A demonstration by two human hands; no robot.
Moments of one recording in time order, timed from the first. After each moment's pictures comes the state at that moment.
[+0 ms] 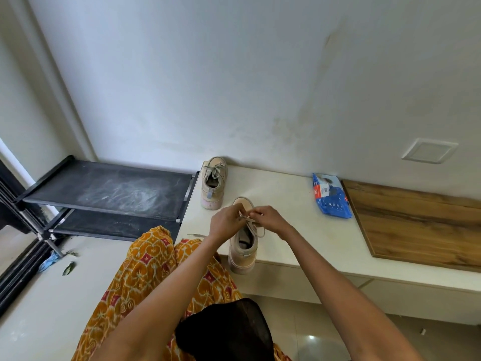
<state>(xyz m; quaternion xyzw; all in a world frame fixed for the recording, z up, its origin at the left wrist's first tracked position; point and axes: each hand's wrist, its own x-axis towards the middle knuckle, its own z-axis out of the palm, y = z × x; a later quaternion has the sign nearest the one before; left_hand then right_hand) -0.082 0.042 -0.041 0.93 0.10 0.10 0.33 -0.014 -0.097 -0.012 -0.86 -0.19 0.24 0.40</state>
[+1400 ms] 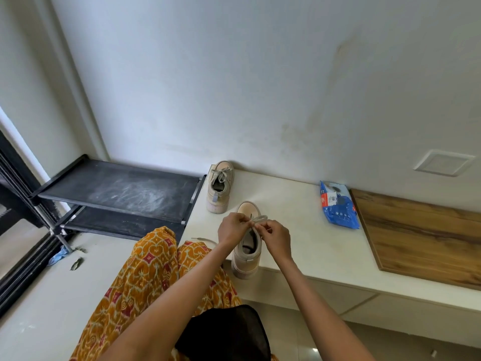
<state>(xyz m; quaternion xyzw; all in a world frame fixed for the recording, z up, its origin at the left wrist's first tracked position) -0.082 0.024 -0.041 0.85 0.22 0.09 0.46 -0.041 -0.109 -0.055 -0.88 -0.17 0.02 0.44</state>
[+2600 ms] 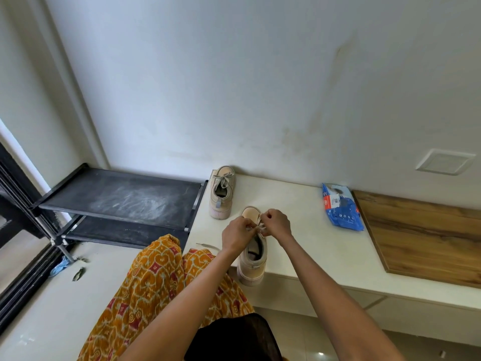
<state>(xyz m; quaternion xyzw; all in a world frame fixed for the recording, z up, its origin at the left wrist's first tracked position) -0.082 0.029 -0.038 0.91 0.17 0.10 0.37 -0.008 -0.072 -0.012 -0.94 -0.10 0.11 0.31</state>
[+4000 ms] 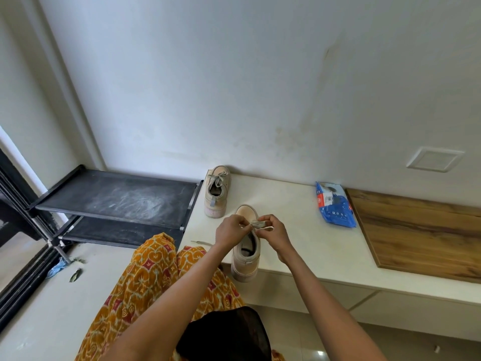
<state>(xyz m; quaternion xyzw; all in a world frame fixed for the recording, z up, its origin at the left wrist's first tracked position) -0.078 0.031 -0.039 0.91 0.16 0.07 0.38 -0.031 -0.112 -0.041 -0.80 -0.12 0.16 0.57</state>
